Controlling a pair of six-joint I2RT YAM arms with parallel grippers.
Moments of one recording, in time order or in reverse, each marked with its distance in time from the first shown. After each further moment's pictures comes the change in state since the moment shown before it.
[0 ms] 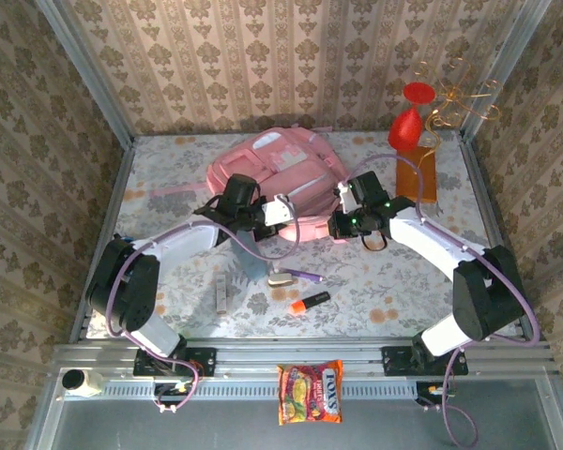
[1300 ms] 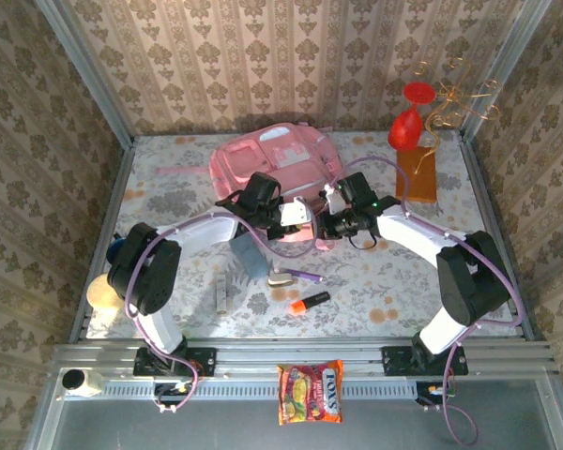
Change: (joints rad) left arm -0.082 0.154 0.141 -0.073 -0.035 0.040; right arm 0.034 0.097 -0.001 0.135 -0.181 0.068
